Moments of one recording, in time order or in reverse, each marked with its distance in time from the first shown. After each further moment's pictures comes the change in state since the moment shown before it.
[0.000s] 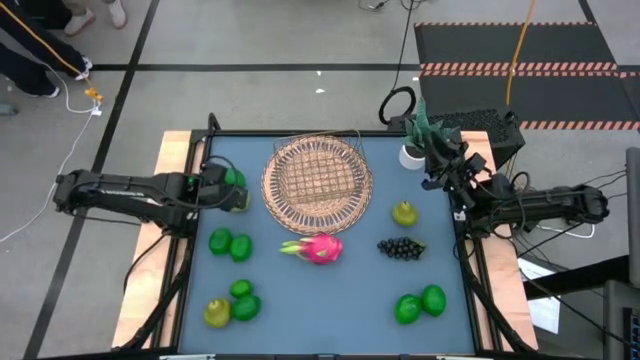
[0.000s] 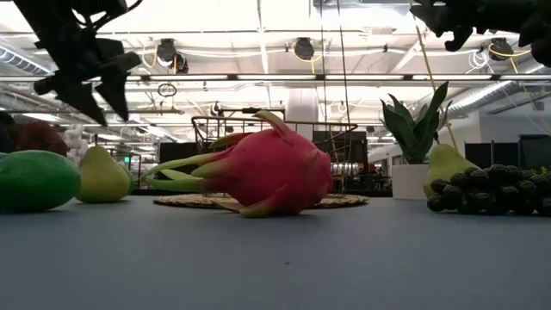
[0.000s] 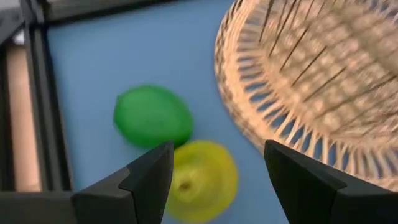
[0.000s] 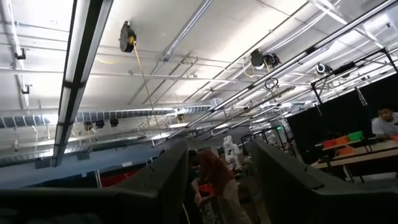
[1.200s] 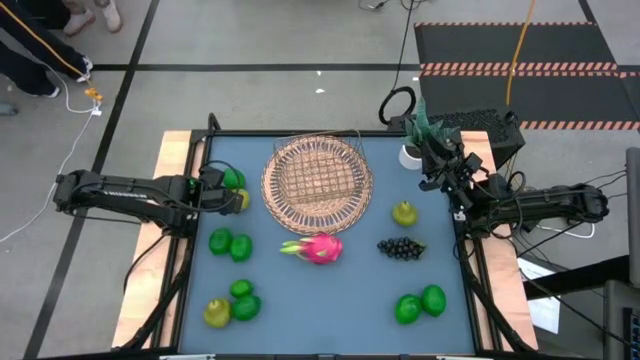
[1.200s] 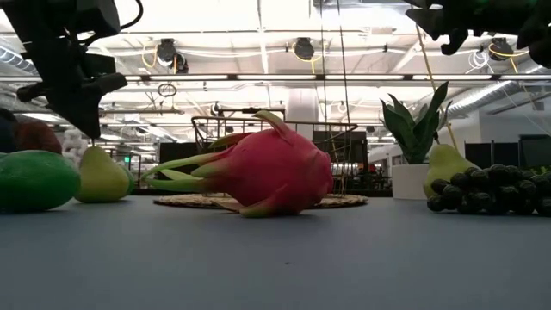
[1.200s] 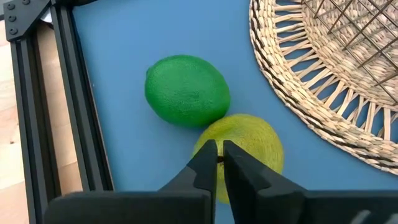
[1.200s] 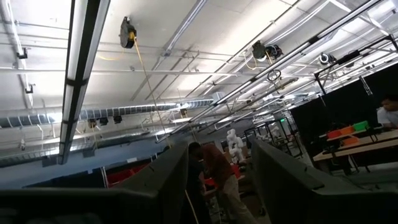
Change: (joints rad) left arm 0.000 0.000 -0.063 -0.069 0.016 -0.005; right arm 0.000 0.024 0.000 -0.006 0.000 0.051
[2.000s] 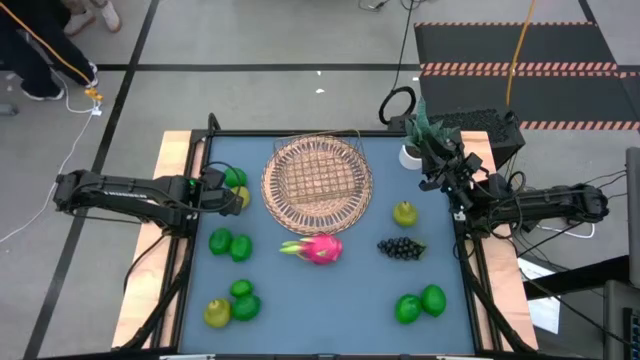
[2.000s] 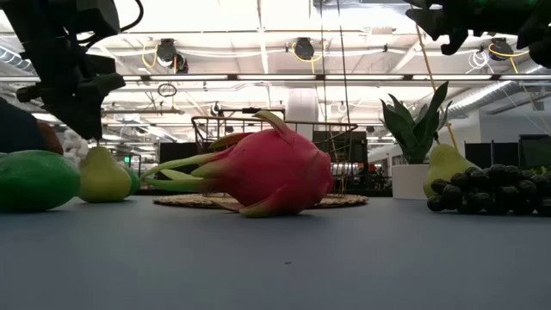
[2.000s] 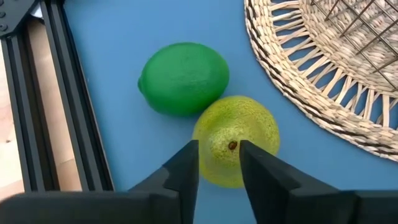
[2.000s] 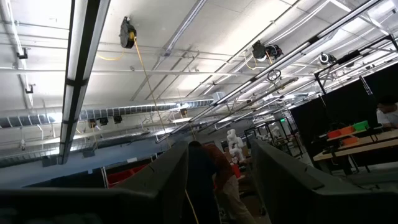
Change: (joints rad) left arm -0.003 0.000 -0.001 -0.001 0.025 0.024; right arm 0.000 0.000 0.000 0.000 0.000 0.001
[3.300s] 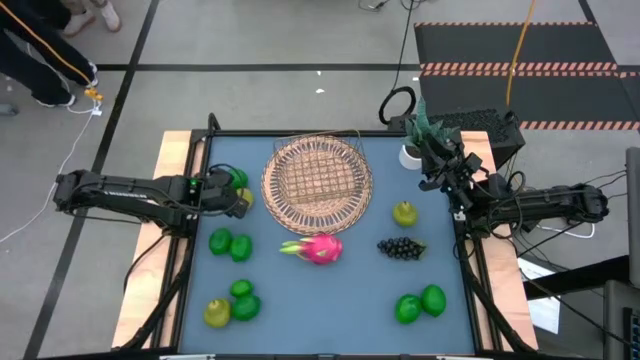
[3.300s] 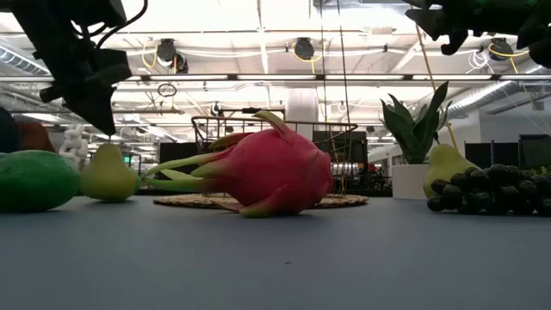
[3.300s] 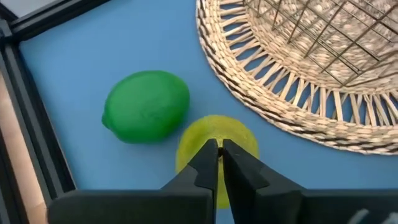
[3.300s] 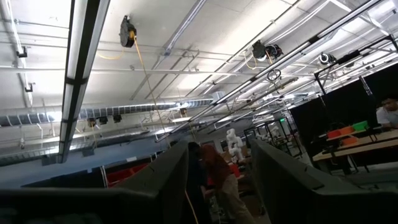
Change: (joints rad) left arm 0.000 0.000 0.000 0.152 0.015 0.209; right arm 0.000 0.000 0.000 -0.003 0.000 -0.004
